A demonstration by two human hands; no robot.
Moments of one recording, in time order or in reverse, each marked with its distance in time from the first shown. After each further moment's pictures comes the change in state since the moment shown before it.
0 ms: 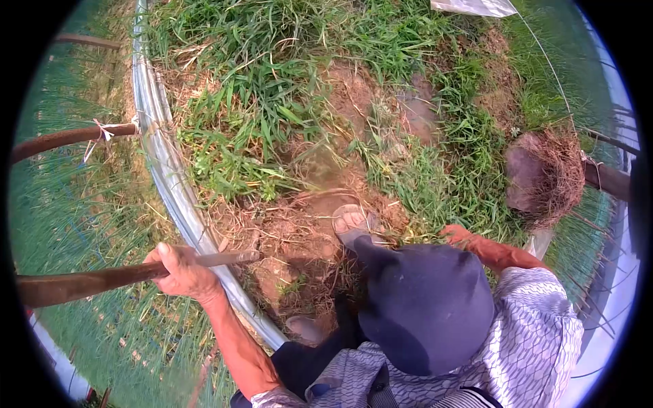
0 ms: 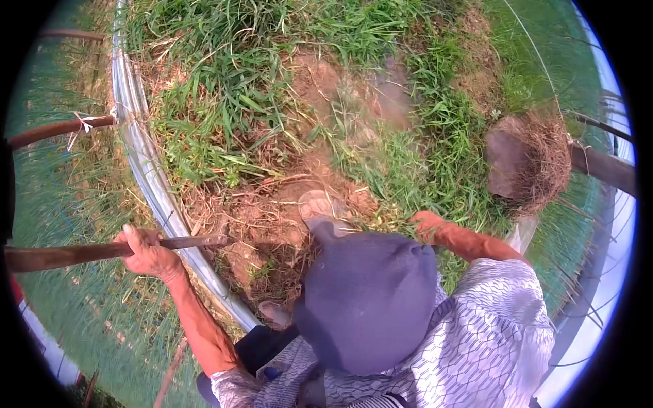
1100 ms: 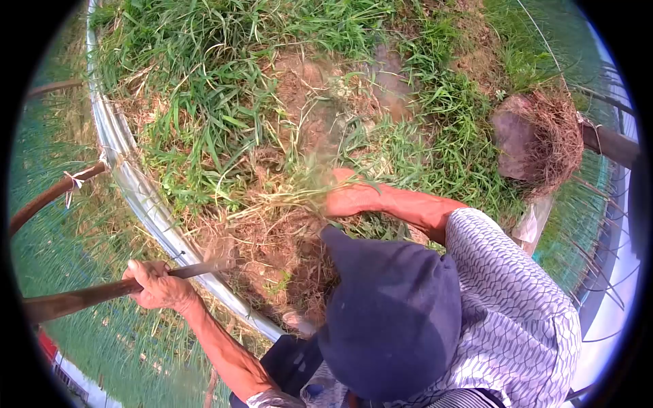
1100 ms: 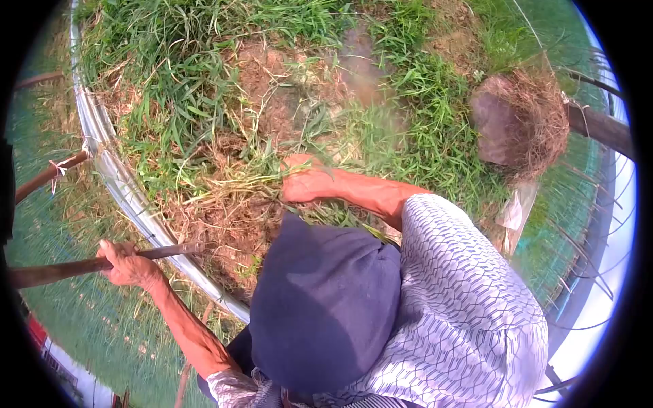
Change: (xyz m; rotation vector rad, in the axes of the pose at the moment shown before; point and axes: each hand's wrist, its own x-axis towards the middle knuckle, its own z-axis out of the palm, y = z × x) left_hand -0.001 0.010 0.028 0.031 -0.049 0.094; right_hand 0.104 -0.236 -0.047 -0.193 0.002 -0.490
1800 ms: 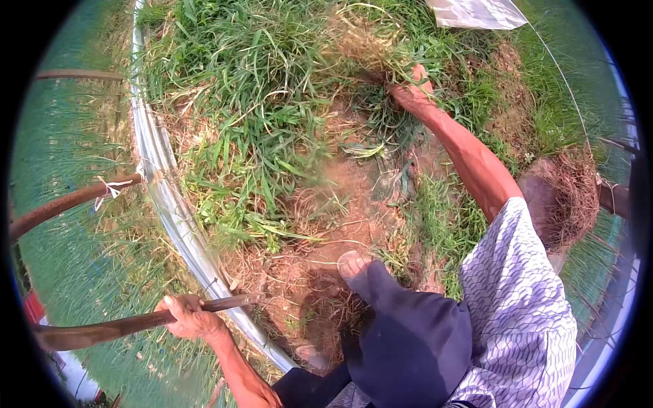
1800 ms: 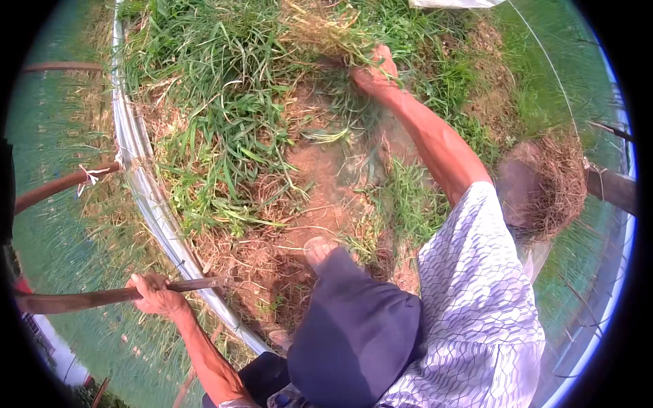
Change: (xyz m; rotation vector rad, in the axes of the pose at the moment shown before) left_hand 0.004 -0.005 -0.009 0.100 0.096 -0.020; right_hand 0.096 0.114 -0.256 -0.341 1.051 0.165
